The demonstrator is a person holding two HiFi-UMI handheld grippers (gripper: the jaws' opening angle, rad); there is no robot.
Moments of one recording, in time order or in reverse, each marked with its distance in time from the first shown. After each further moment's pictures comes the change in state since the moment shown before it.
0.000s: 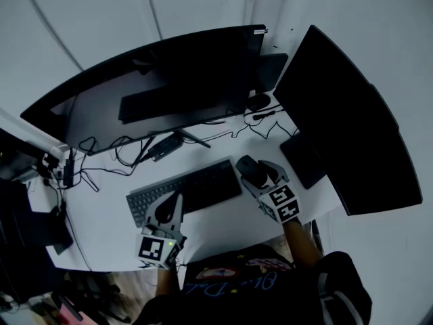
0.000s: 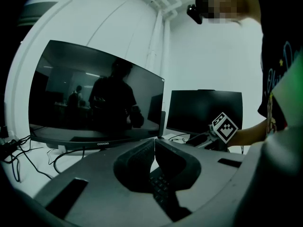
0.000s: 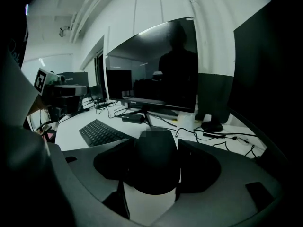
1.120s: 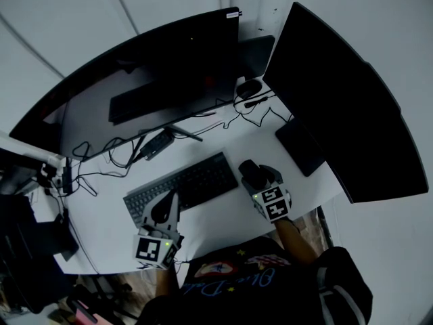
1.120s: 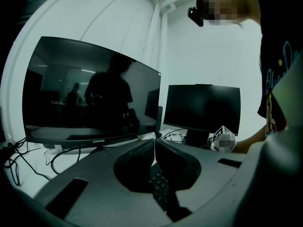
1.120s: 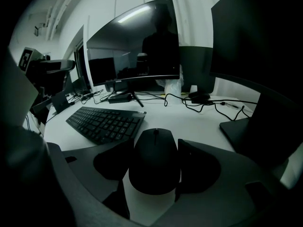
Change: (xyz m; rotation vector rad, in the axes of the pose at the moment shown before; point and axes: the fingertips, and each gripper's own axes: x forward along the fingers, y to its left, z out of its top) left arm 0.010 -0.010 -0.007 0.023 0.067 -0.028; right arm 0.011 -0.010 -0.098 0.151 0.144 -0.131
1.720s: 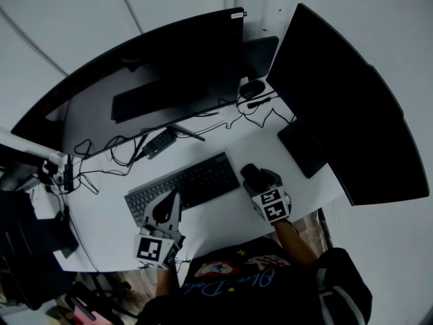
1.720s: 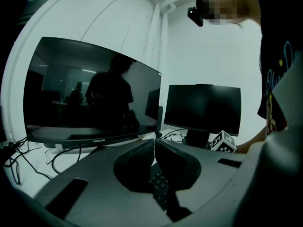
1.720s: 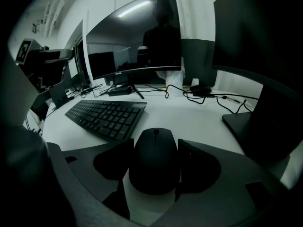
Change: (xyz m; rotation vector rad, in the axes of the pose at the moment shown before) left arm -0.001 -0.001 0.000 -0.001 -0.003 0.005; right arm 0.008 0.003 -0.021 -0.008 0.054 -0.004
